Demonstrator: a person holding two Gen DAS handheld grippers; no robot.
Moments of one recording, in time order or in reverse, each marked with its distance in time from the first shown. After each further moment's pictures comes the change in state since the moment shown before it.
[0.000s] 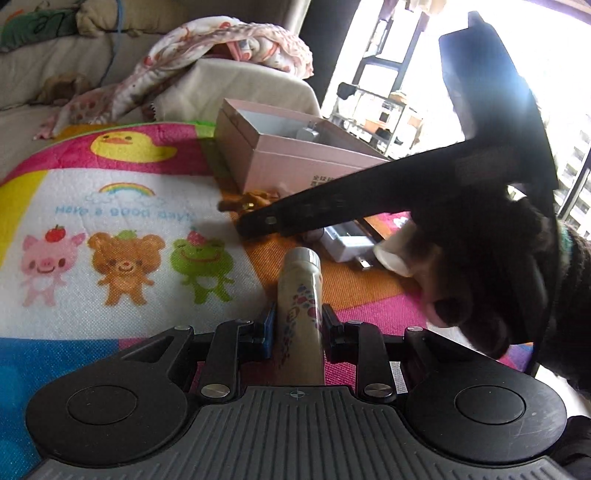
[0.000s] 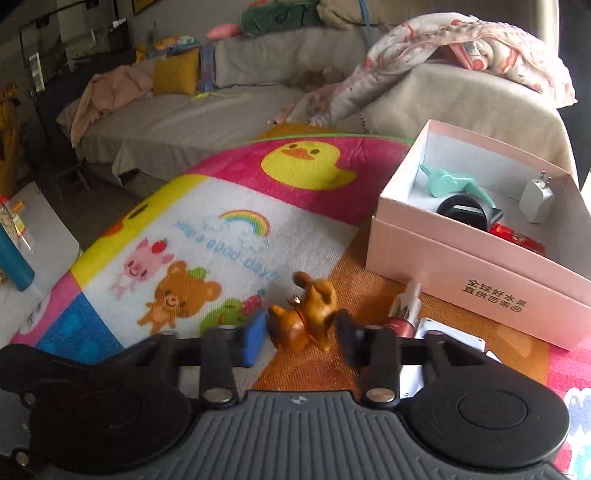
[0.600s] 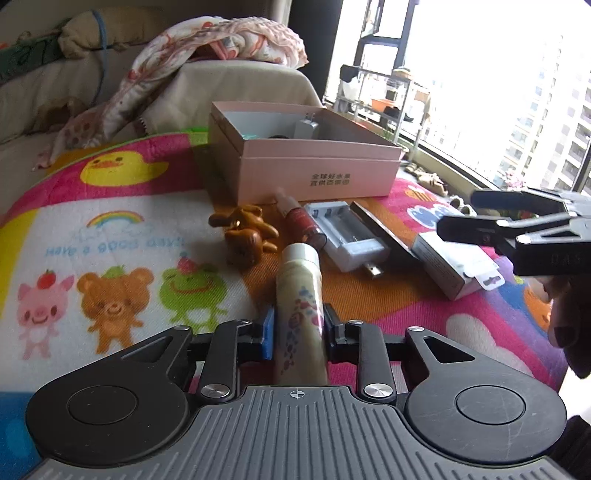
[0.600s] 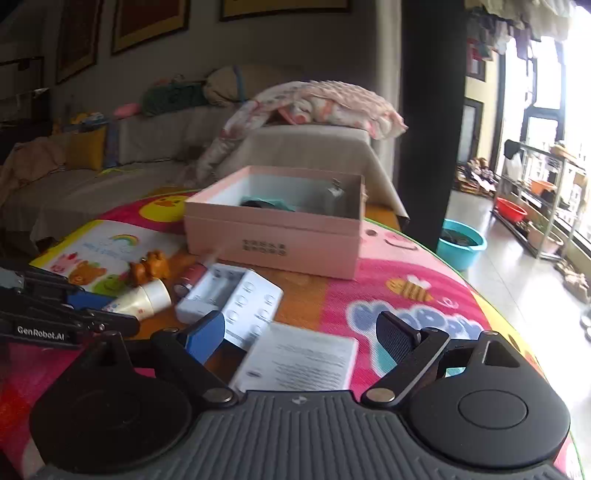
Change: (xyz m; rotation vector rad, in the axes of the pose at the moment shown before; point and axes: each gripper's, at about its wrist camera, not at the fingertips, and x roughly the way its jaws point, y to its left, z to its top) left arm 0.018 -0.019 0.015 0.108 0.042 0.084; right arm -0.116 -0.059 -0.098 0.085 -0.285 -0.270
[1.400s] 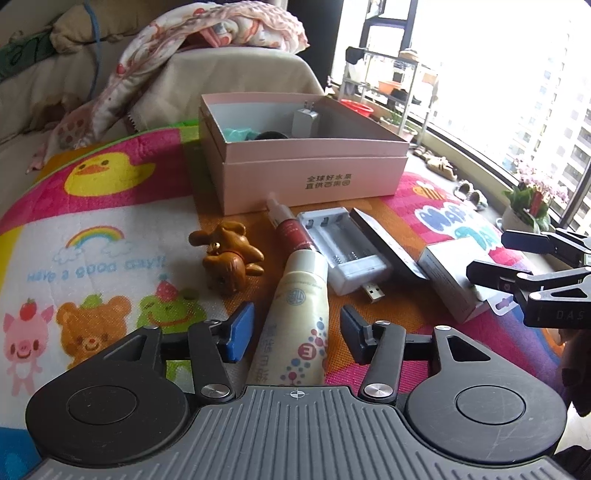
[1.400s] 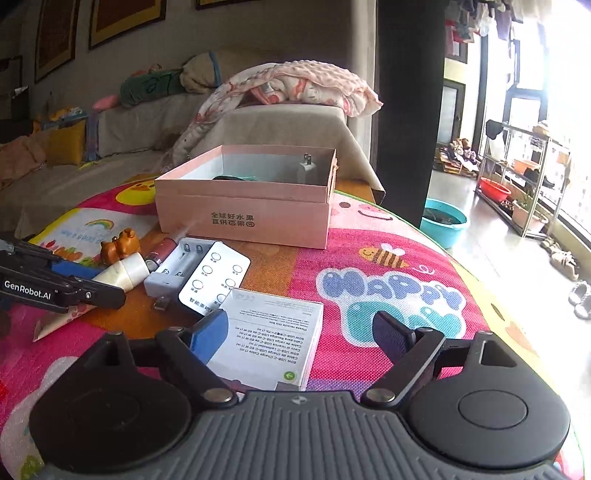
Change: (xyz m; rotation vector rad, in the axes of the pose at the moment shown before) left arm 0.031 -0.020 0.029 0.015 0.068 0.042; right arm -0.001 -0.034 -0.030 0.092 0.056 -0.104
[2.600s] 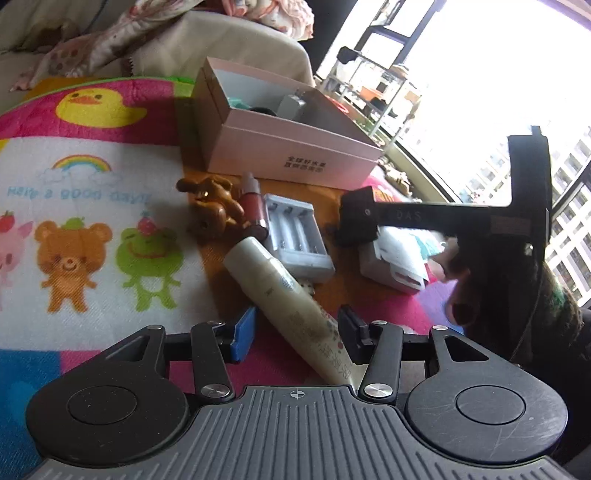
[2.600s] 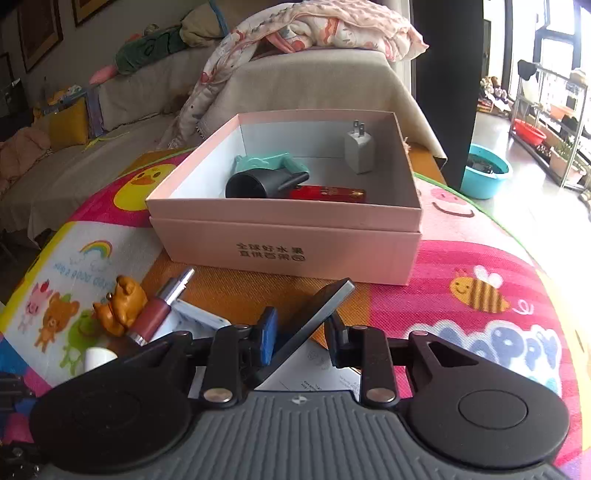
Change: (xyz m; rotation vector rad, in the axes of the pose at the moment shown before) left arm -0.021 0.023 -0.013 -0.215 0.047 -0.220; right arm 0.087 0.030 0.065 0.025 0.213 0.077
